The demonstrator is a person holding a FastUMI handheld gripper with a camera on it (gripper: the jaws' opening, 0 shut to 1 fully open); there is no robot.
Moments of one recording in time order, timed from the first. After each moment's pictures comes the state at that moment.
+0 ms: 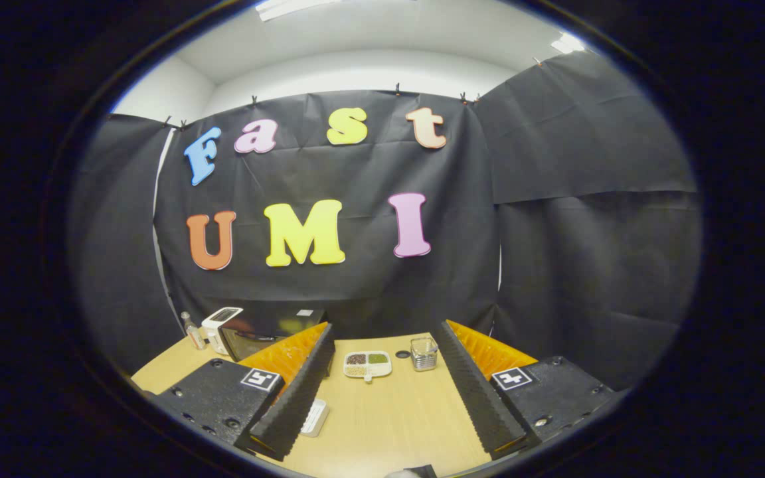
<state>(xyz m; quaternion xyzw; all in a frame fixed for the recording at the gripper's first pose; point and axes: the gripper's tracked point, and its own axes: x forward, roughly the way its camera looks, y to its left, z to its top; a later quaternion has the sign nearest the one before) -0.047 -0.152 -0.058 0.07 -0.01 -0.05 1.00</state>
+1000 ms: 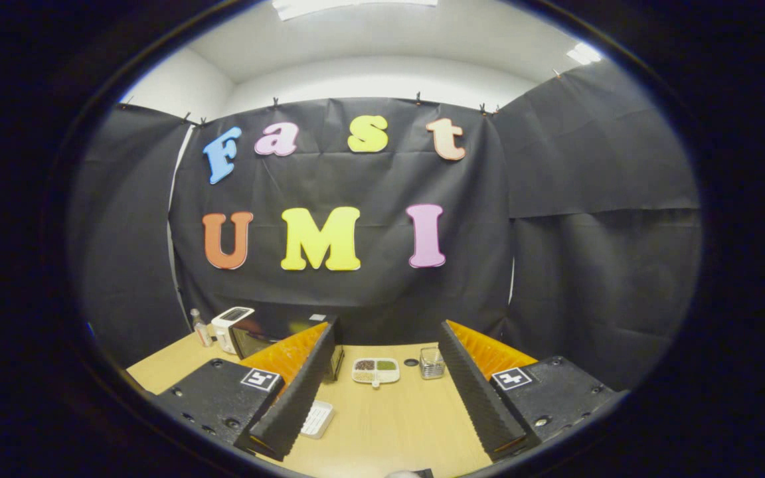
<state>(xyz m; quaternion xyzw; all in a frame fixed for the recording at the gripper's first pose) -0.051 -0.127 -0.042 0.04 -0.03 -0.02 1.00</state>
